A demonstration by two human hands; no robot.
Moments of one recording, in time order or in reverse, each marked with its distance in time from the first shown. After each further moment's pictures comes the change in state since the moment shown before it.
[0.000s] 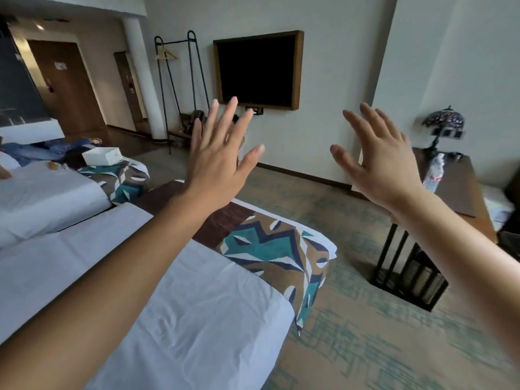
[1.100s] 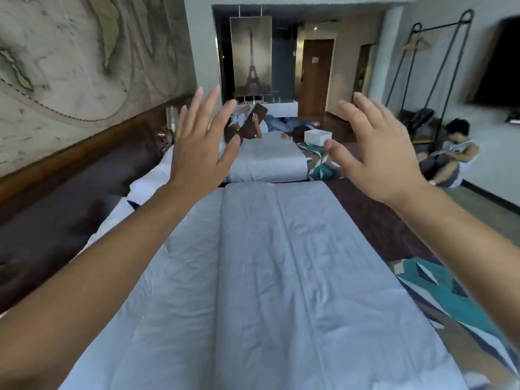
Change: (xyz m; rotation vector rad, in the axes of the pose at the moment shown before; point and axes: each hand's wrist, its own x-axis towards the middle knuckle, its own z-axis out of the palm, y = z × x) left_hand -0.221 -0.168 -0.265 0.711 0.165 -0.455; right_hand 0.030 -0.344 0.084 0.613 -0.108 -0.657
